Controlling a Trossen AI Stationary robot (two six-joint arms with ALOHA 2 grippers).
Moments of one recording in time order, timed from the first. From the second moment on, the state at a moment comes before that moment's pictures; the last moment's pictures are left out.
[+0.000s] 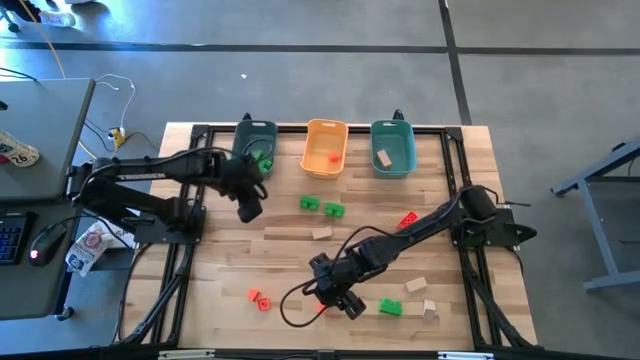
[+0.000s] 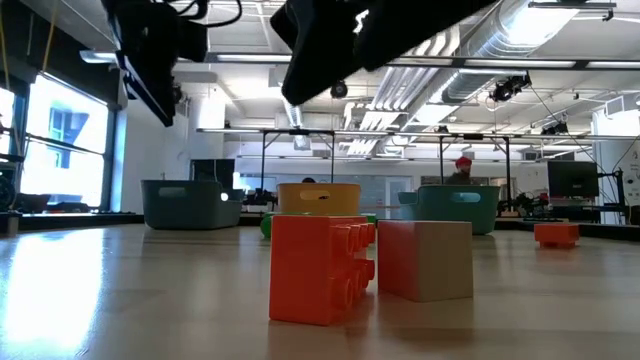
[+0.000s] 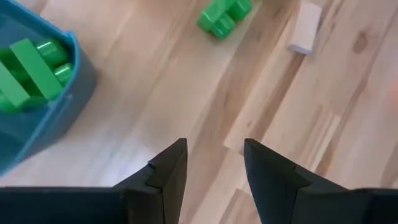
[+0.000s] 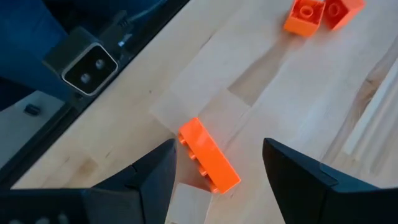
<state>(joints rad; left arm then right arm) 0.29 1.12 0.94 -0.98 -0.01 -0.35 0.41 2.01 1.55 -0.49 -0.18 -0.23</state>
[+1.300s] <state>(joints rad) 0.18 1.08 0.92 -0.98 -0.06 -0.44 0.41 2.17 1.55 -0.44 -0.16 -0.24</state>
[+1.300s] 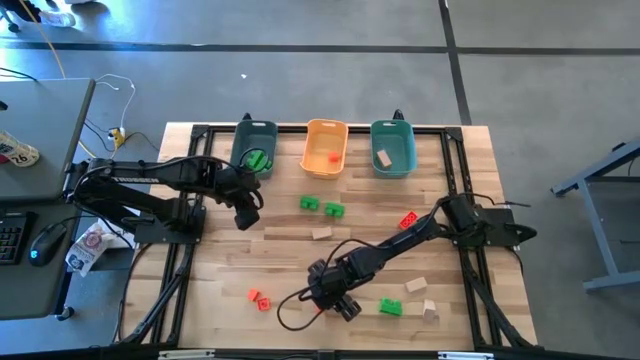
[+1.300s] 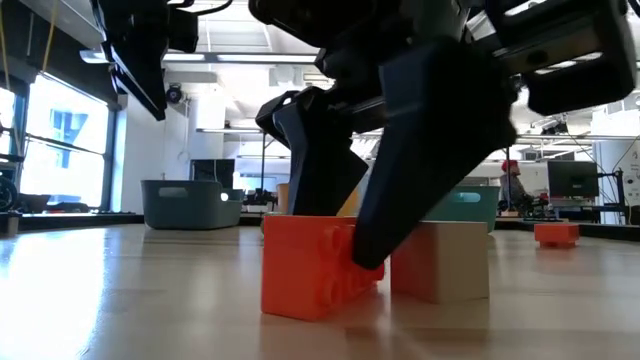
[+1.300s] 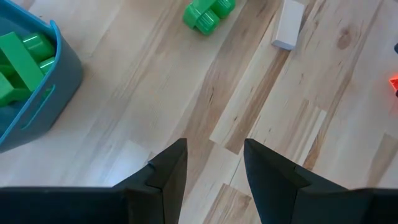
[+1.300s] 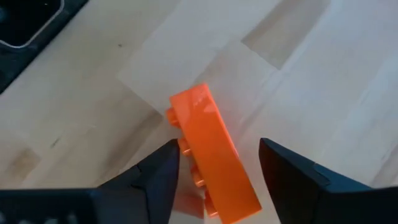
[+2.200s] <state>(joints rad) 0.18 1.08 0.92 -0.98 -0.06 -0.42 0.36 2.14 1.55 -0.53 -0.13 -0.11</state>
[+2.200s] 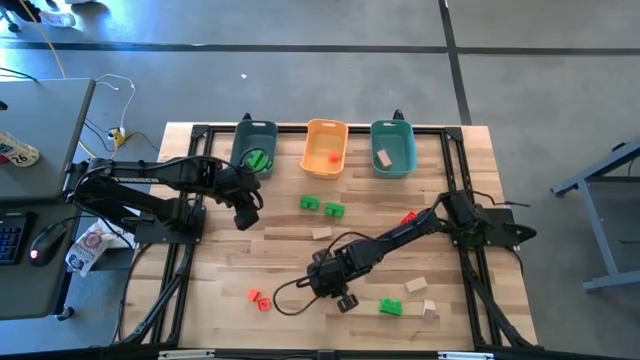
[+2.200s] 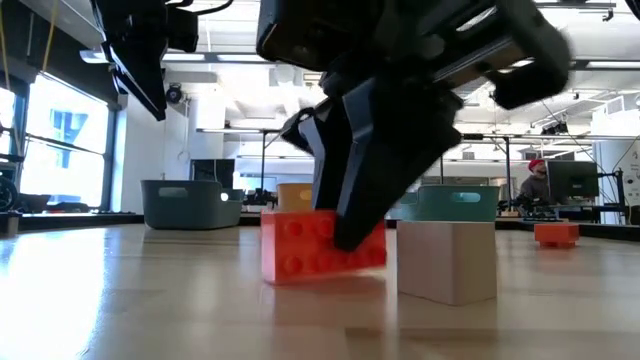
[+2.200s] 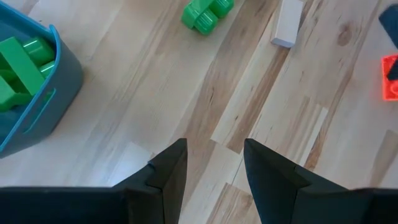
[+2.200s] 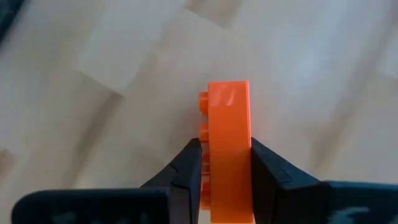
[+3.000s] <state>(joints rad) 0.18 1.08 0.92 -0.97 -0.18 -0.36 0.17 1.92 1.55 -0.86 0.47 0.08</state>
